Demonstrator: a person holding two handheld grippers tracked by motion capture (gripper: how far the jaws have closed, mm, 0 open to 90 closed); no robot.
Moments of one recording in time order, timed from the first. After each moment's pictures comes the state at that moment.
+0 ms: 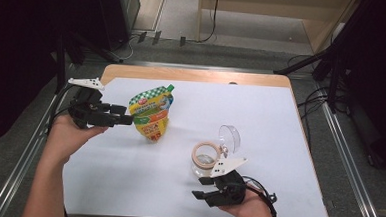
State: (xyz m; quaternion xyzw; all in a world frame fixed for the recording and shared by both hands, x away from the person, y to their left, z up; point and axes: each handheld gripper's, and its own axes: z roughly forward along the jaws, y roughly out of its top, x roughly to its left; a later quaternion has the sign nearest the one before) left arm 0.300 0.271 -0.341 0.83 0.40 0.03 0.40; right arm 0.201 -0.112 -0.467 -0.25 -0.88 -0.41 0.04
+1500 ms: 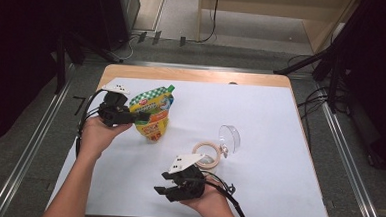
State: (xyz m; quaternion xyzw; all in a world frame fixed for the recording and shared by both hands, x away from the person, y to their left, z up) left arm 0.336 0.236 -0.395 0.83 0.39 0.04 0.40; right arm 0.209 -0.018 -0.474 -0.20 -0.87 -0.44 0.04
